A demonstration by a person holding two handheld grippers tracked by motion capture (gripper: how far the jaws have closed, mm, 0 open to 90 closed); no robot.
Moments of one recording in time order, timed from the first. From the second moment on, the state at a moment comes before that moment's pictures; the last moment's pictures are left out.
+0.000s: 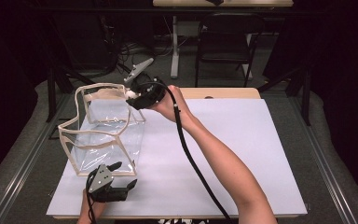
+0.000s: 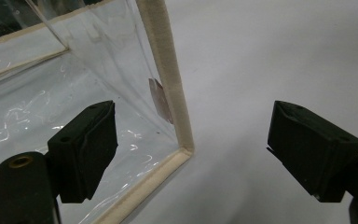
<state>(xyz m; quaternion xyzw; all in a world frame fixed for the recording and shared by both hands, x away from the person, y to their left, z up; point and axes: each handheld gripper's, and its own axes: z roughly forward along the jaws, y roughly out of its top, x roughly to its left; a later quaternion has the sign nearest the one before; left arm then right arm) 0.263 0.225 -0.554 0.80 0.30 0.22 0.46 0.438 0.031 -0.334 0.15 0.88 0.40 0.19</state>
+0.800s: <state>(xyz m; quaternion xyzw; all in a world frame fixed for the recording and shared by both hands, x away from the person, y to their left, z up) 0.262 0.225 -0.553 0.80 0.30 0.22 0.47 0.432 0.053 -0.331 0.13 0.90 0.37 0.19</state>
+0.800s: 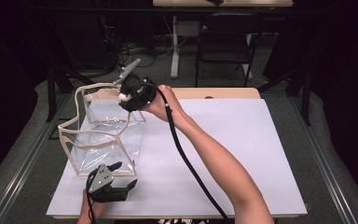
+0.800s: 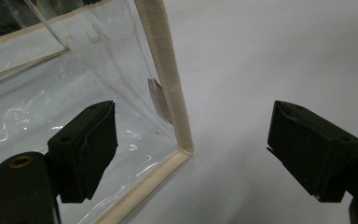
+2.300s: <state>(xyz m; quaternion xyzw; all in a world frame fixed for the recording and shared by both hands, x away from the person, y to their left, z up) 0.263 0.225 -0.553 0.80 0.30 0.22 0.47 0.423 0.083 -0.345 0.10 0.92 0.34 0.16</state>
